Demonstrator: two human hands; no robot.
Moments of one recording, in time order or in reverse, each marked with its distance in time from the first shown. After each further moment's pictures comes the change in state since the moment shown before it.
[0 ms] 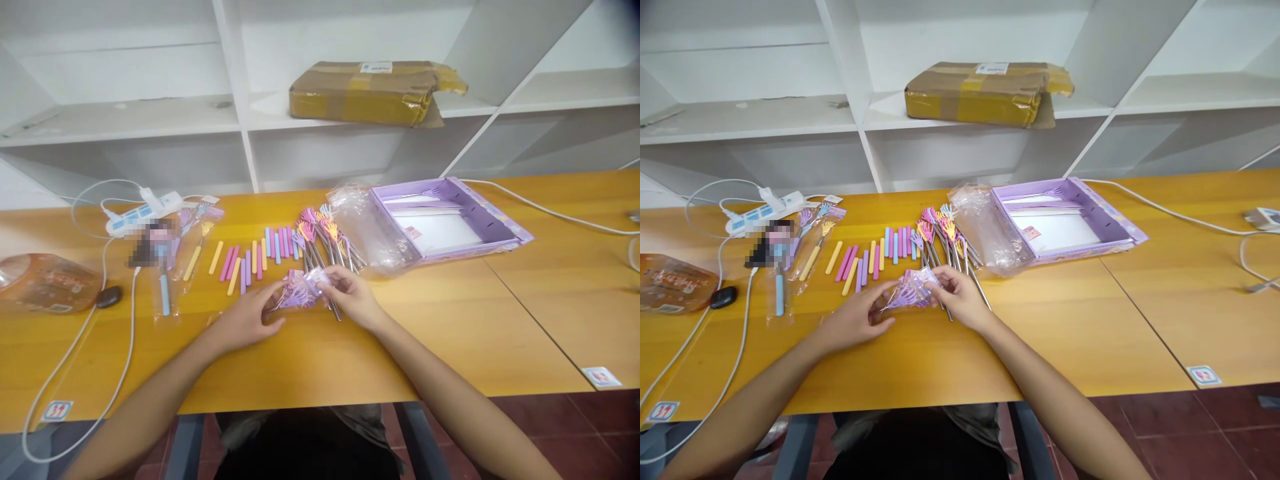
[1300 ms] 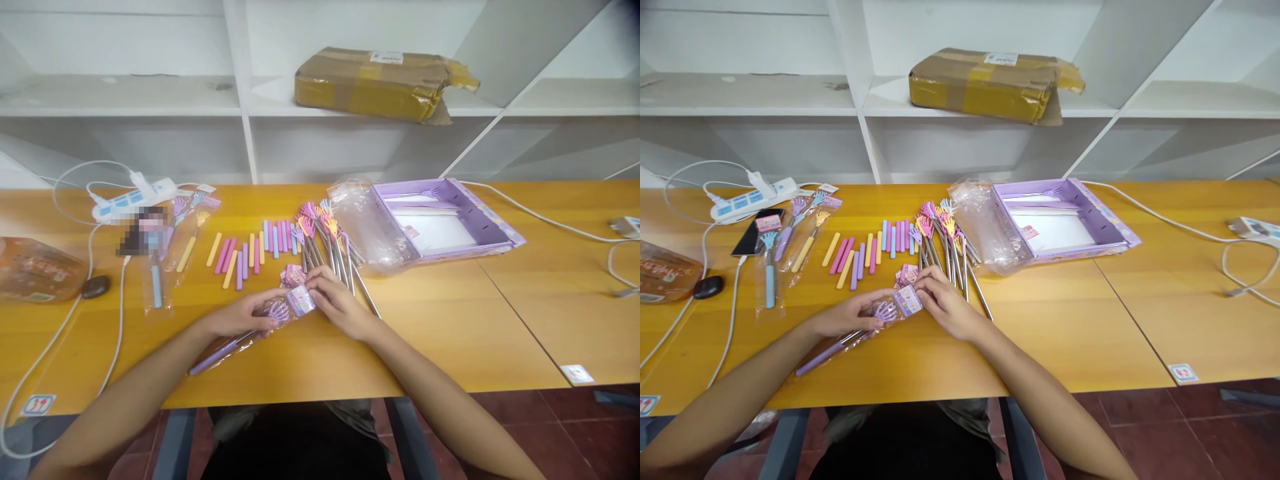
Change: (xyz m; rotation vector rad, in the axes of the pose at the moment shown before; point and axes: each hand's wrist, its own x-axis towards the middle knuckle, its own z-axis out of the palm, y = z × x) left_hand -0.001 -0.021 0.008 -1.064 -0.403 -0.348; right_hand -0.009 -0.006 0.005 -0.487 -0.230 -0.297
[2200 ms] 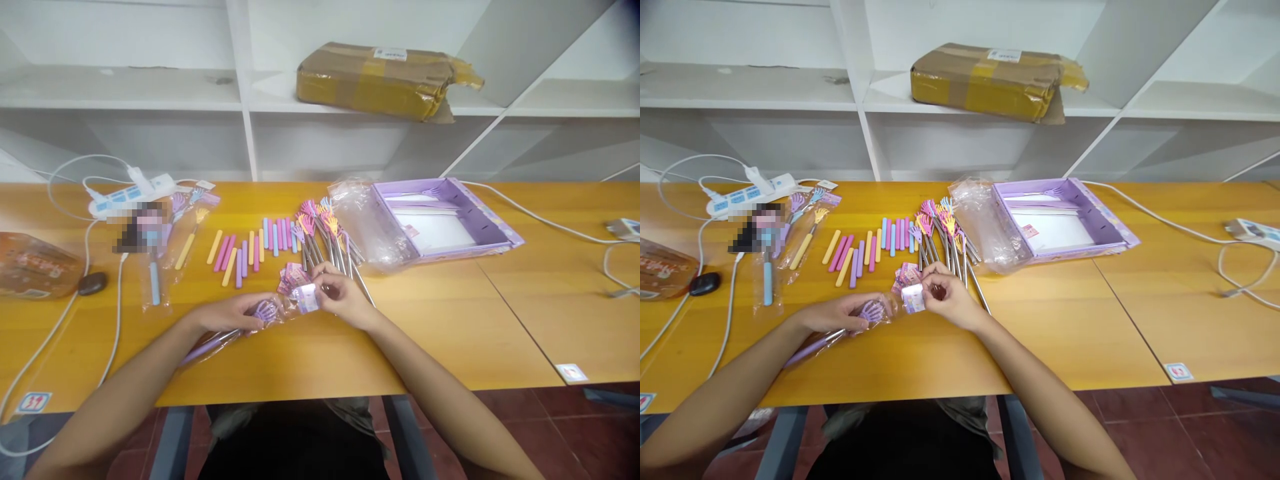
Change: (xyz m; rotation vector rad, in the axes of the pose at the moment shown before) left_hand -0.012 0.011 -0.018 0.162 -0.130 -0.038; right_hand 0.003 0.009 -0.003 0.205 0.091 0.203
